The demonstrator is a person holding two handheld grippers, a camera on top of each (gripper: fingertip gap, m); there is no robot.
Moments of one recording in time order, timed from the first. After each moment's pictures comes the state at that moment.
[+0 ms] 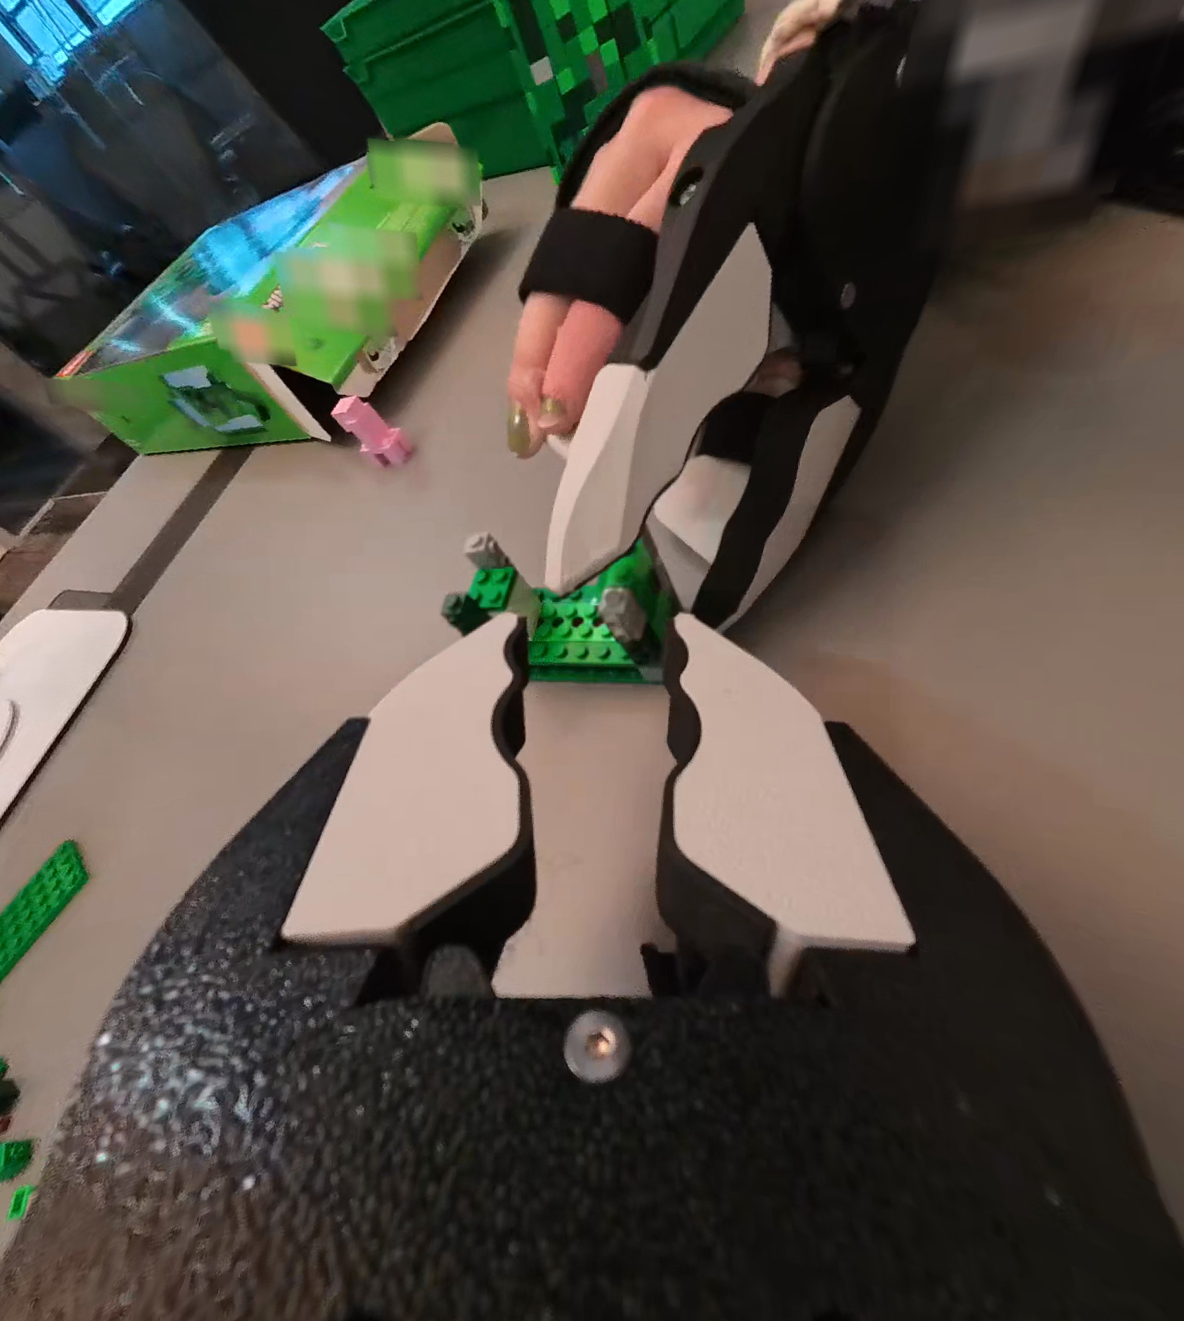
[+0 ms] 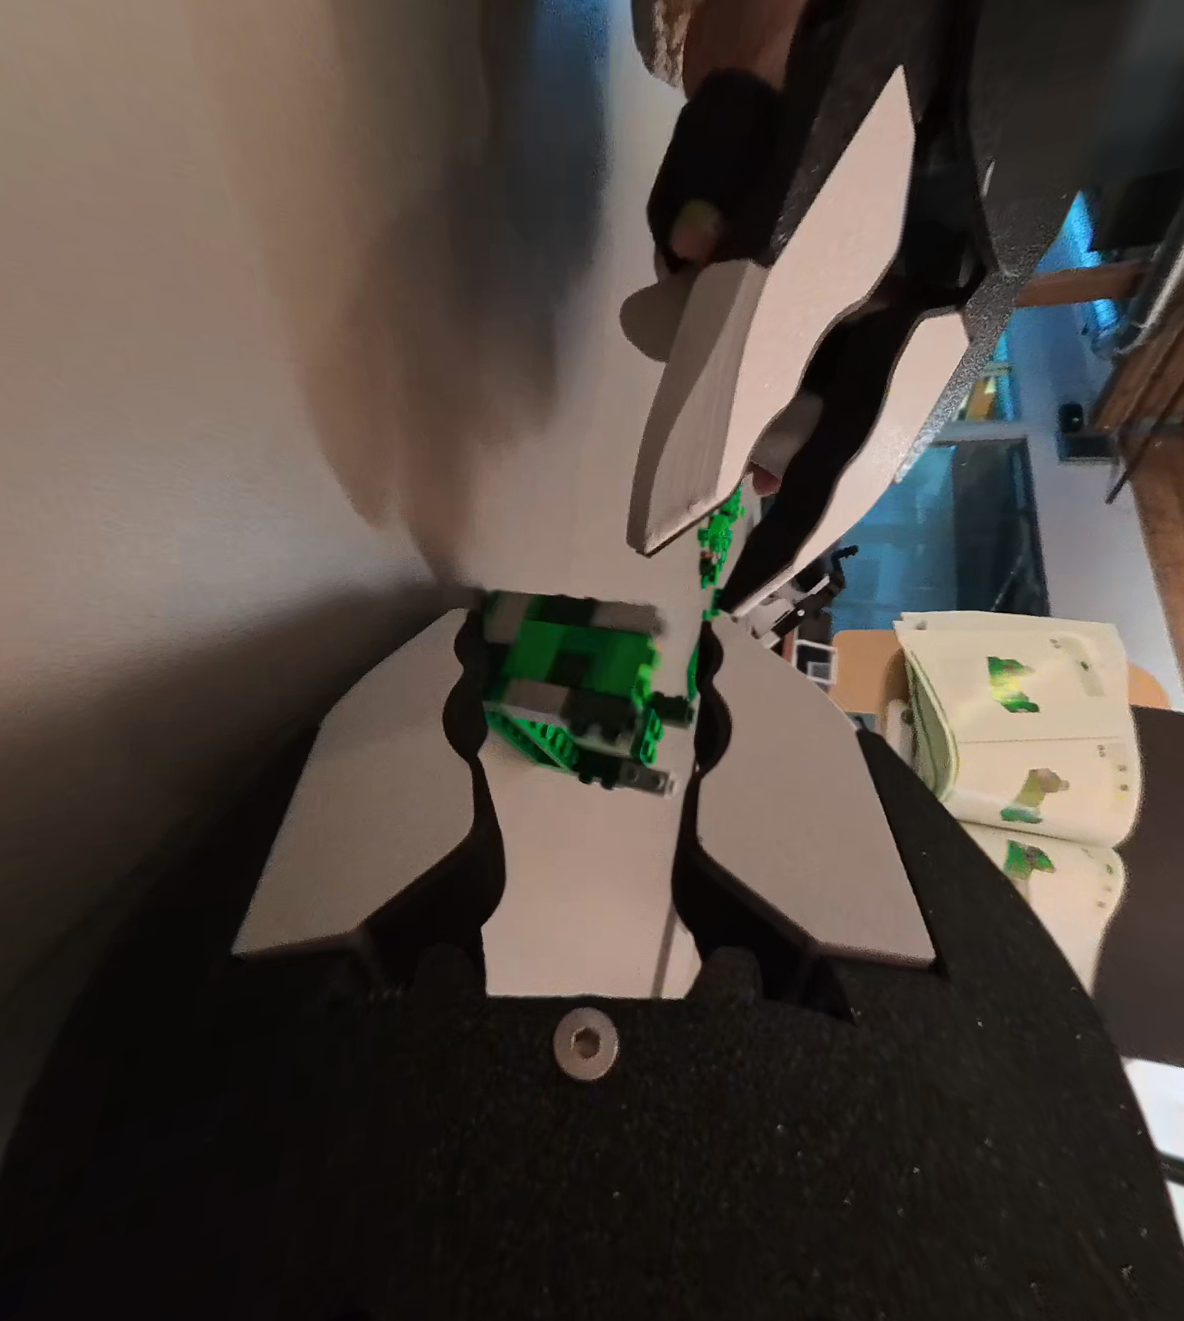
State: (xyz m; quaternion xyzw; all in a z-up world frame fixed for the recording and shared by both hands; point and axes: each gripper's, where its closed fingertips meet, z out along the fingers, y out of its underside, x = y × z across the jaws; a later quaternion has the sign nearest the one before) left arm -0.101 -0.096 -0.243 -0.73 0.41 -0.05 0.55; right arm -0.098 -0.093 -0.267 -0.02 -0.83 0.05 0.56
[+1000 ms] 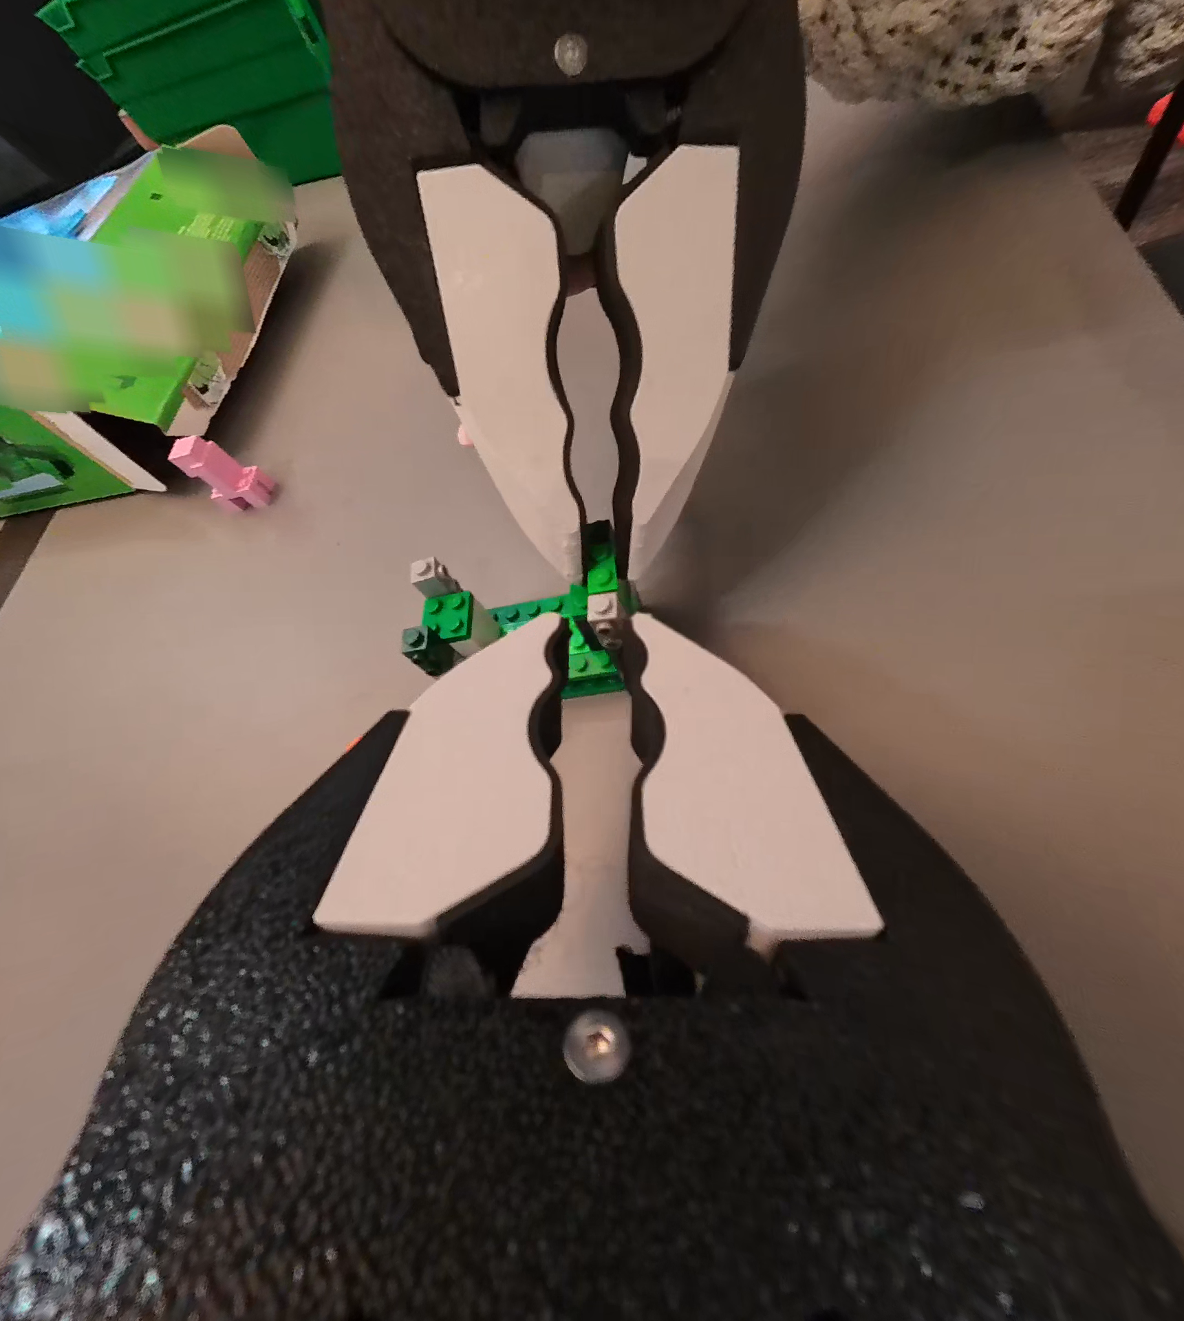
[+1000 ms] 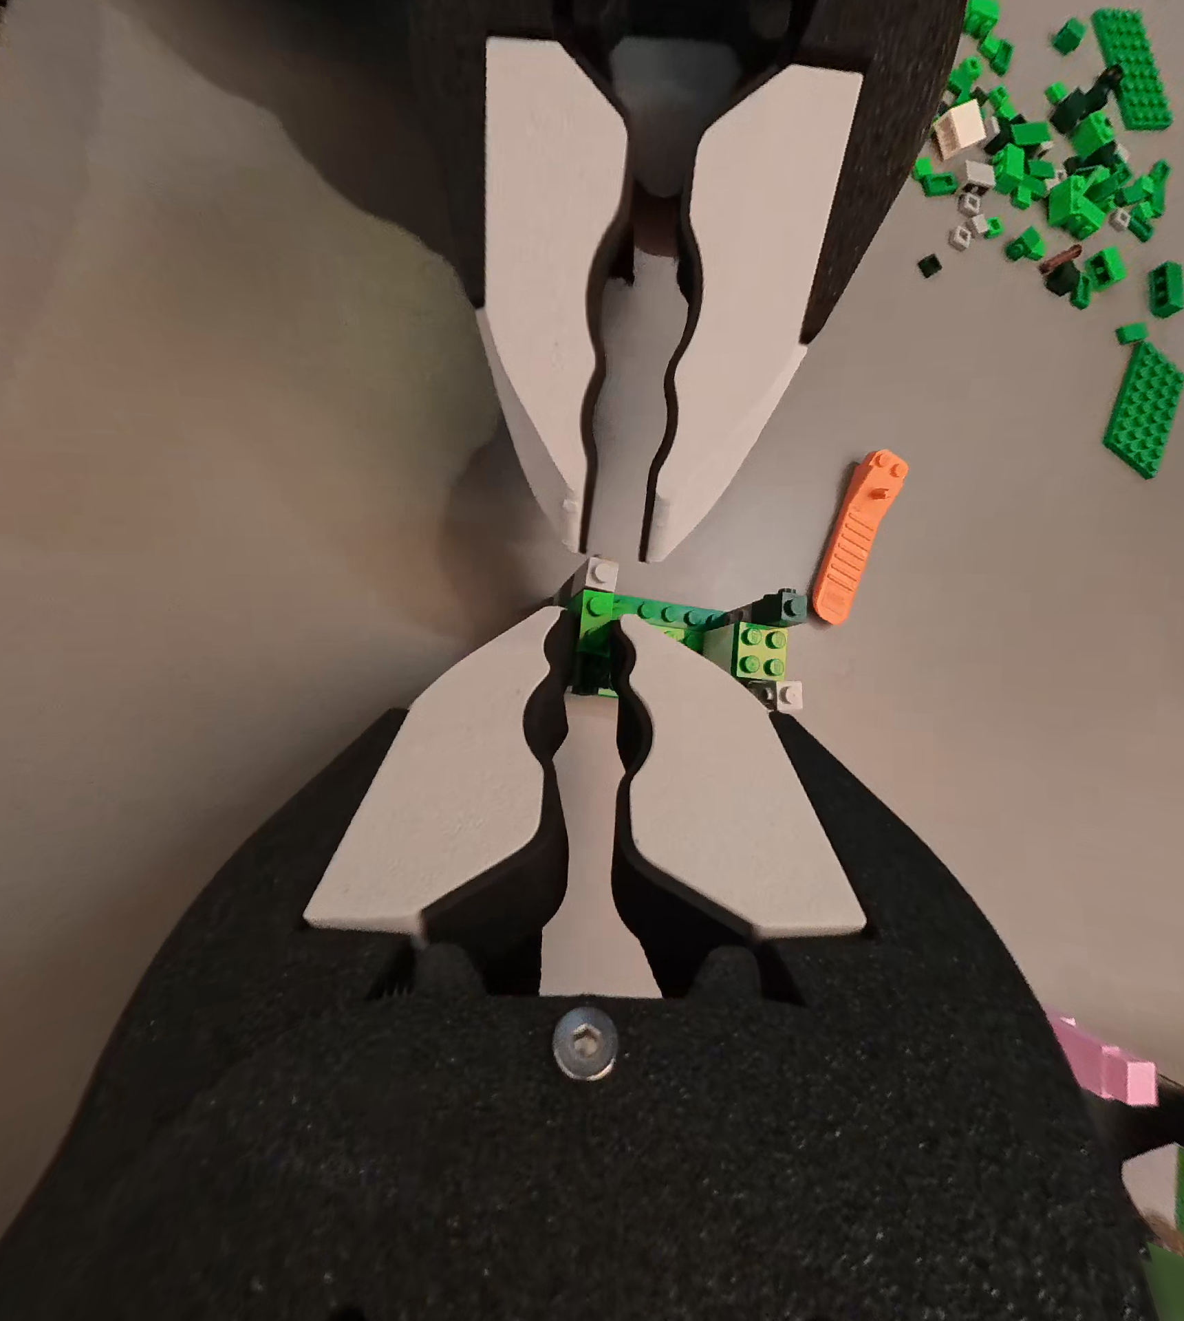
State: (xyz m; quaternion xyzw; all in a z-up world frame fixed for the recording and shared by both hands) left arm -0.094 -0.093 -0.249 -0.70 0.50 -0.14 0.48; right arm -0.084 -0.090 -0.257 -0.38 -0.85 0.24 0.26
